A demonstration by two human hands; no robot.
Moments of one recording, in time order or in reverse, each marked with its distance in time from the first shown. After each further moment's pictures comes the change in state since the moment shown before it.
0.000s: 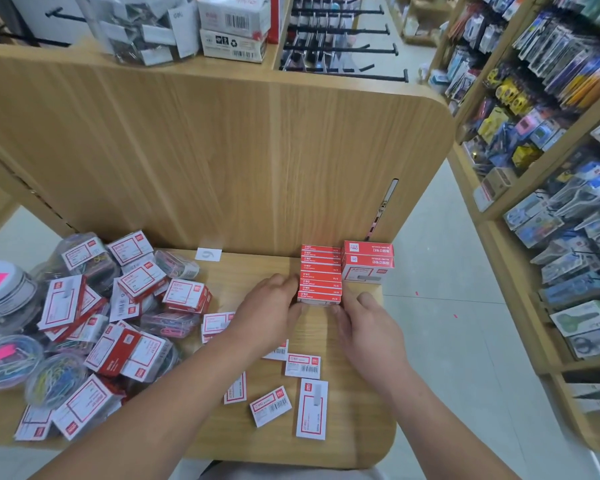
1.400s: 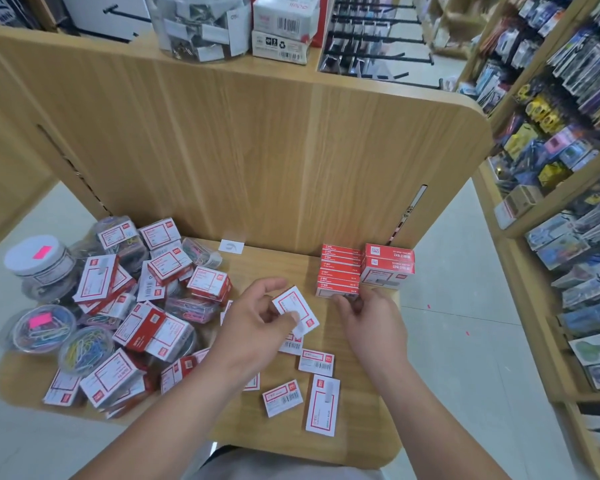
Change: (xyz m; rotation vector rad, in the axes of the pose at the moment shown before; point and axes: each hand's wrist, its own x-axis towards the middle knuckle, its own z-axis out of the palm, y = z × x) left_hand -0.073 0.037 -0.052 -0.876 0.184 -0.511; right_hand 0.016 -0.028 0.001 0.153 0.040 0.208
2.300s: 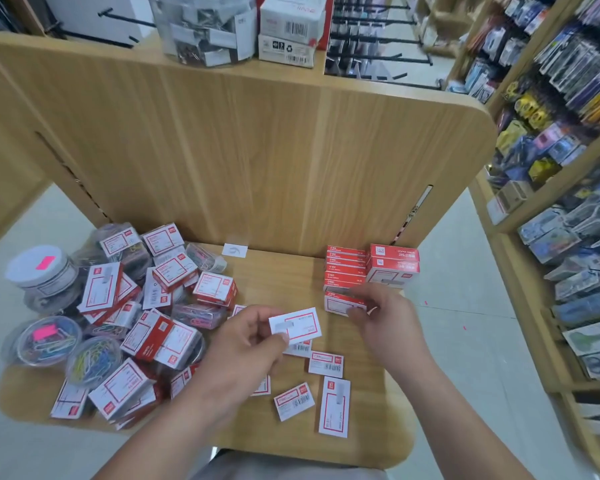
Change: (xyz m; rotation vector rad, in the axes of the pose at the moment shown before) left_hand -0.021 -0.002 -0.026 -0.045 -0.046 -0.126; right_hand -0.008 -0.015 -0.033 0.236 -0.106 -0.079
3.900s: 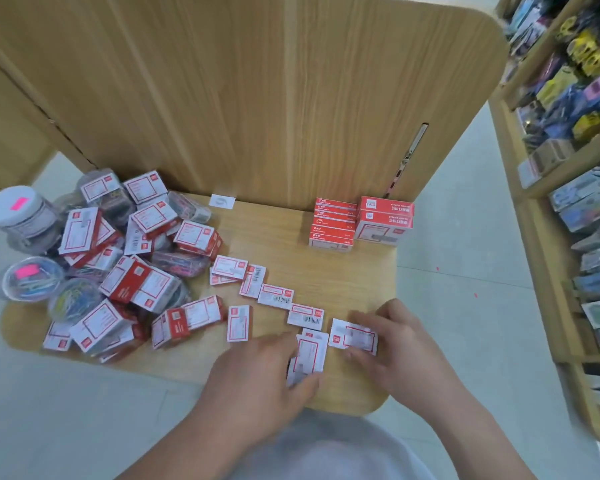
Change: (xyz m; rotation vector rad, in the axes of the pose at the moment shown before) left_hand -0.053 -0.041 0.054 1.118 -0.065 0.288; right_hand -0.073 0.065 -0.034 -0.204 -0.343 -0.076
